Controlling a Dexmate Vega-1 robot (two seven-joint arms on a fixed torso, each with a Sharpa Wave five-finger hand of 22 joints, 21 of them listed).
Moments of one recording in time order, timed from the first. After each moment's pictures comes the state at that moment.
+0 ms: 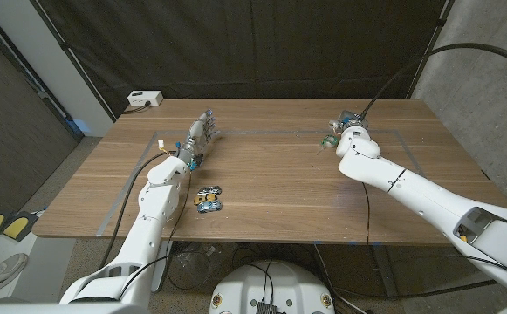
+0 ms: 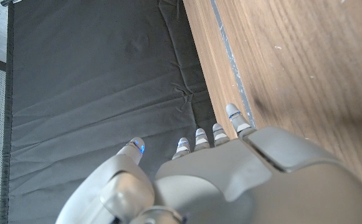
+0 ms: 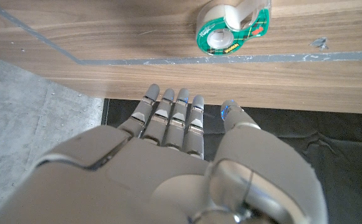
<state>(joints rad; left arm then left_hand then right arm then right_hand) 0.83 0.11 -0.10 -1.23 -0.17 -0.12 -0.37 0.12 0.11 0.37 0.14 0.26 -0.13 -0.11 0.20 0.18 -0.10 0.03 0.23 0.18 -0.14 0.07 0.22 0.19 -0.17 0.13 0.65 0.19 -0.51 -0.61 -0.85 -1.71 -0.39 -1.08 -0.10 0.63 0.16 0.43 -0.10 0.24 0.46 -0.04 0.21 0.19 0.47 -0.01 0.24 0.18 0.35 -0.04 0.21 0.18 0.07 0.02 0.77 0.18</state>
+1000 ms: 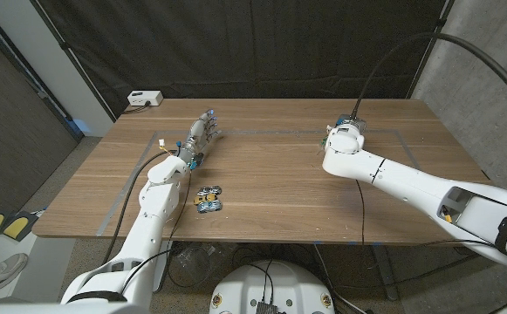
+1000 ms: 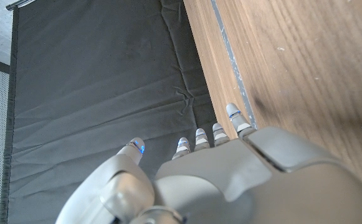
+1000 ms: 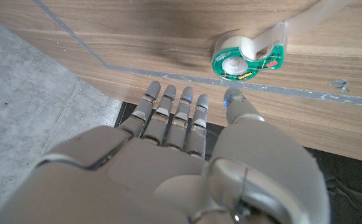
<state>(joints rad) 0.81 0.10 -0.11 -1.20 -0.15 -0.13 -0.41 0.12 0.11 0.37 0.14 0.26 -0.13 -0.11 0.20 0.18 -0.10 0.02 0.23 0.18 -0.14 0.08 0.22 0.19 -0.17 0.13 0.65 0.19 -0.35 -0.57 -1.06 -1.63 -0.44 -1.29 0.03 0.75 0.11 0.41 -0.18 0.19 0.52 -0.09 0.21 0.19 0.52 -0.07 0.24 0.18 0.42 -0.04 0.22 0.18 0.12 0.00 0.78 0.18</state>
